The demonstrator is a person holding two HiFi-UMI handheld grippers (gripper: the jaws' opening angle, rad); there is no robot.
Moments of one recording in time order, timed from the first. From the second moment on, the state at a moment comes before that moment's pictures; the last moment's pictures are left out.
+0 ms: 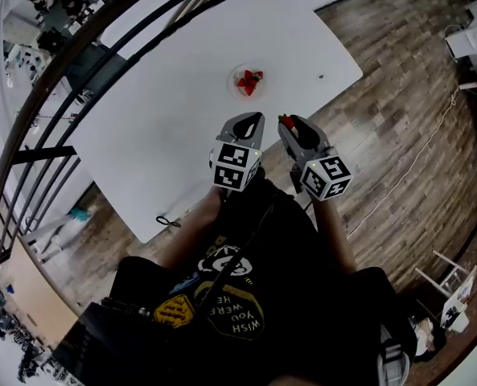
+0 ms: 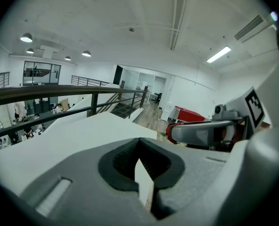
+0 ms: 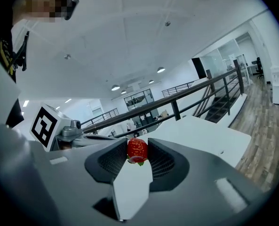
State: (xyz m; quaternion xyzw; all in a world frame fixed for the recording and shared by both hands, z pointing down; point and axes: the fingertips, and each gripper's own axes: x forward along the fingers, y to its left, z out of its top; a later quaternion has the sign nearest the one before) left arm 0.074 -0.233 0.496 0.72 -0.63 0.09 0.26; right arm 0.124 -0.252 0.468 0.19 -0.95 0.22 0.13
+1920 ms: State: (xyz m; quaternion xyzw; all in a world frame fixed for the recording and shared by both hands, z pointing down) left arm 0.004 -0.312 0.665 0.68 -0.62 0.13 0.36; right arm 0.026 -0.356 0.657 0.12 -0.93 0.20 0.29
